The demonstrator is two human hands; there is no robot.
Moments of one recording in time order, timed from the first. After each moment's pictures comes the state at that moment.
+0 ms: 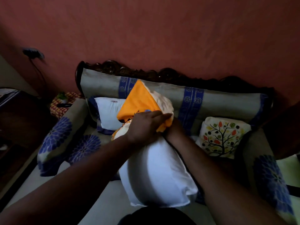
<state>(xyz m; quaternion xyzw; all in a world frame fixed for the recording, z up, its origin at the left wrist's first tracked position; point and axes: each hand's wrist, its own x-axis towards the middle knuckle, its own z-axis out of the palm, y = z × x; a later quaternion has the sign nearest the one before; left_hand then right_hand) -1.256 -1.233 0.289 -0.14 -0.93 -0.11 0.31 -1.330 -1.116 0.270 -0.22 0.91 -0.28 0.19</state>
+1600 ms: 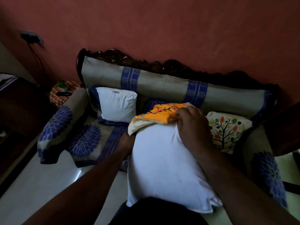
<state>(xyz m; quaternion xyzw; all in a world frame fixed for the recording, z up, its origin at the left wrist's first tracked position) -1.207 -1.281 0.124 0.41 -0.76 -0.51 0.02 -1.306 -1.063 0.285 -0.36 0.90 -0.19 -0.13</state>
